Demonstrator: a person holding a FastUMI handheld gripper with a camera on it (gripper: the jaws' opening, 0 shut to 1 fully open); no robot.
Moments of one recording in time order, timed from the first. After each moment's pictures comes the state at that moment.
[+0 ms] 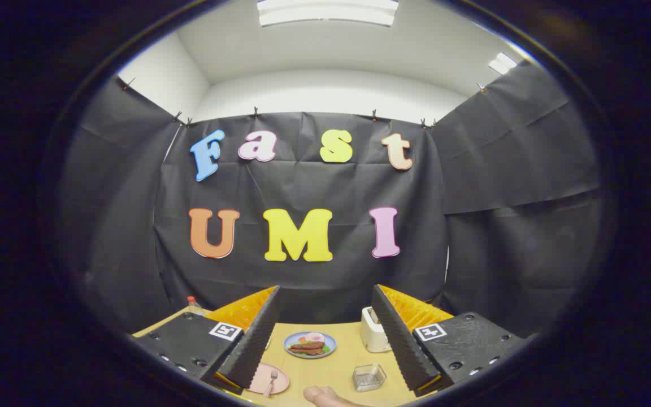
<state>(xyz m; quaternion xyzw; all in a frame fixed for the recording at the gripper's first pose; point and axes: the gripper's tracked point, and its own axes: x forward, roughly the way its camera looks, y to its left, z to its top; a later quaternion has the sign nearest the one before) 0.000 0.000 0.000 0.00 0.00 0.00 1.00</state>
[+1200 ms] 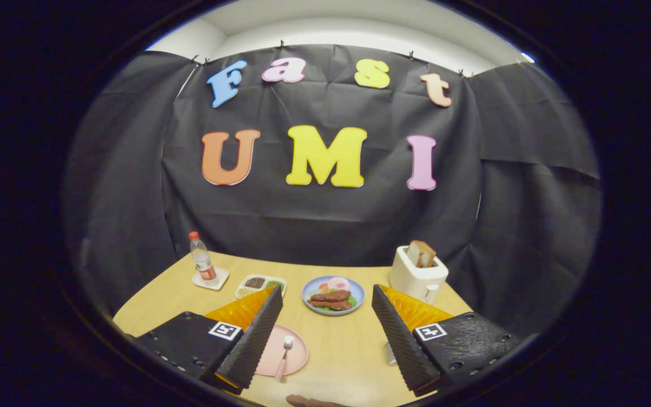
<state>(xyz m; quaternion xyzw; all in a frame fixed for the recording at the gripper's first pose) 0.072 0.083 -0.186 -0.03 0.19 0.04 0.98</state>
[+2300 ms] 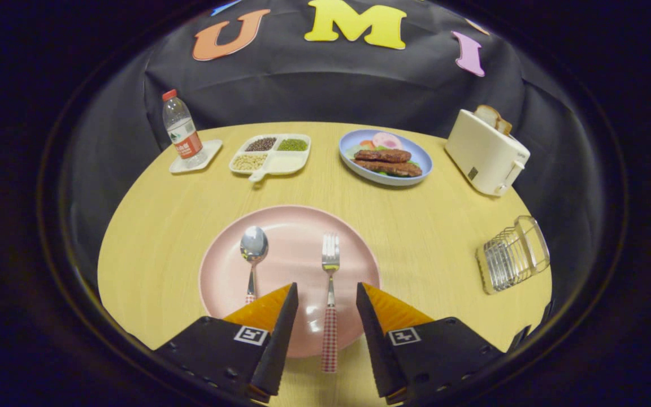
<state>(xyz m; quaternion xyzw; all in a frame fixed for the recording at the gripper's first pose) 0.075 0.151 -0.444 -0.05 0.48 0.02 0.87</state>
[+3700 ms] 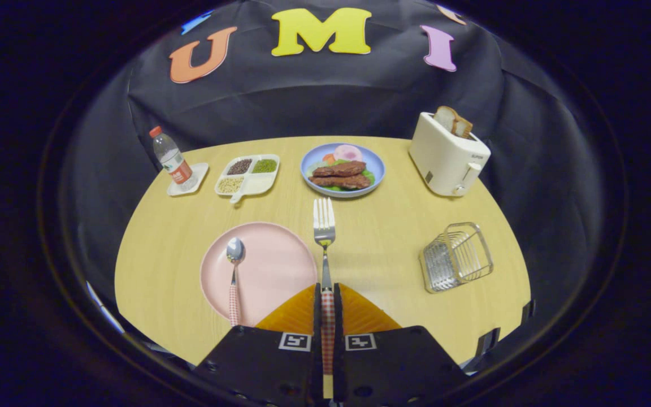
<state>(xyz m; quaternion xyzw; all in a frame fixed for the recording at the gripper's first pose) 0.059 0.069 -0.343 -0.03 0.48 0.00 0.88</state>
